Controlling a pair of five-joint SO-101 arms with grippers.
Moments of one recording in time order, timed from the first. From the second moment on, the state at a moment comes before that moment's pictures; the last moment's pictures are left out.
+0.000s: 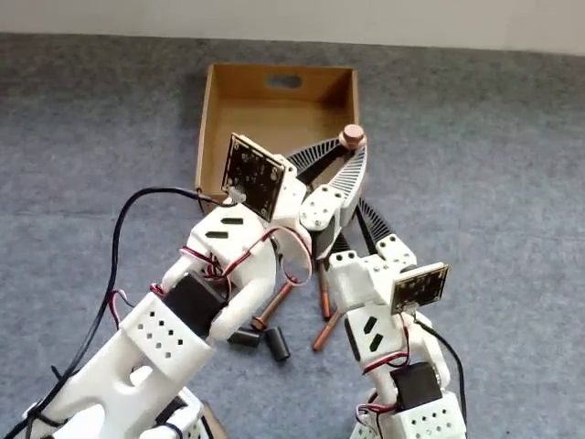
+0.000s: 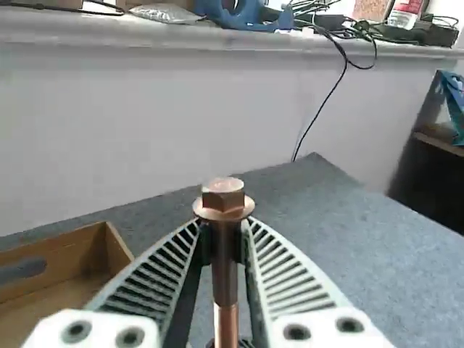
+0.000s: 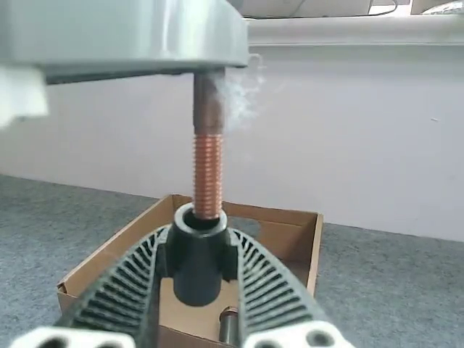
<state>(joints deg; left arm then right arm) 35.3 -47.5 44.4 13.2 9.2 -23.3 -103.6 95.7 8.5 0.7</state>
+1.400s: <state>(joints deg) 31.3 -50.9 44.5 31.2 1.3 -23.5 -103.6 95.8 8.5 0.5</state>
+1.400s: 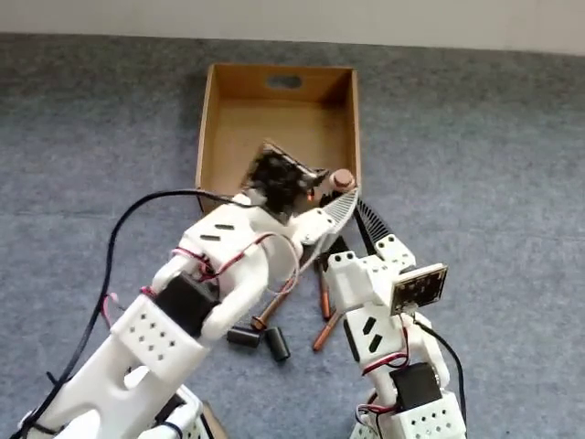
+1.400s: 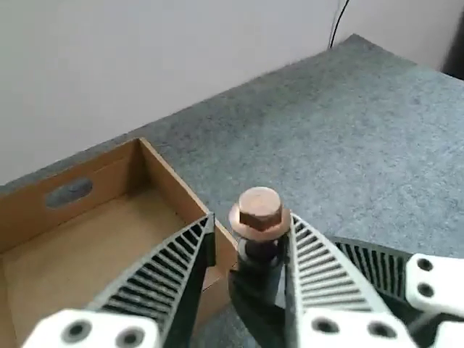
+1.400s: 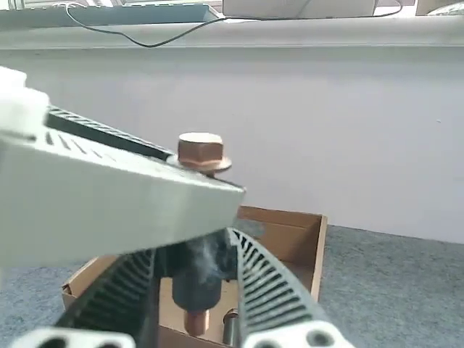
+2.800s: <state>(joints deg) -1.1 -44.6 78.6 19.6 -17.7 -21.7 -103.0 72.7 38.9 3.7</state>
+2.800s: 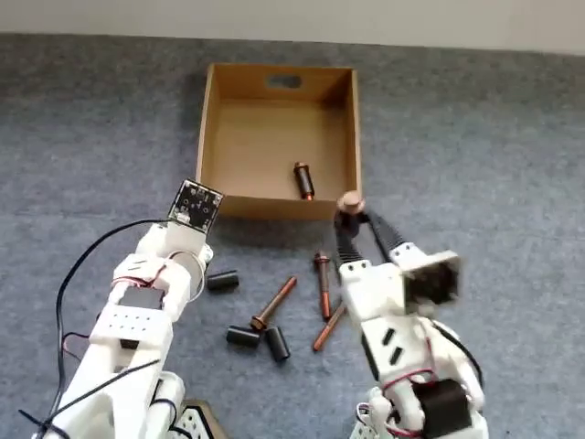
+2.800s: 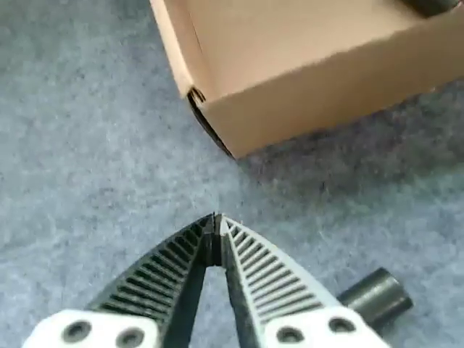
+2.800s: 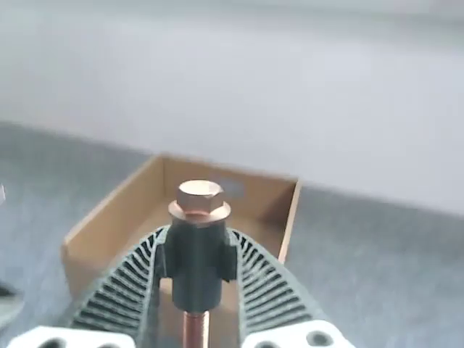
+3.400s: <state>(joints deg) -1.1 -44.6 80.8 19.2 -17.7 -20.5 -49.5 42.2 39.6 3.8</state>
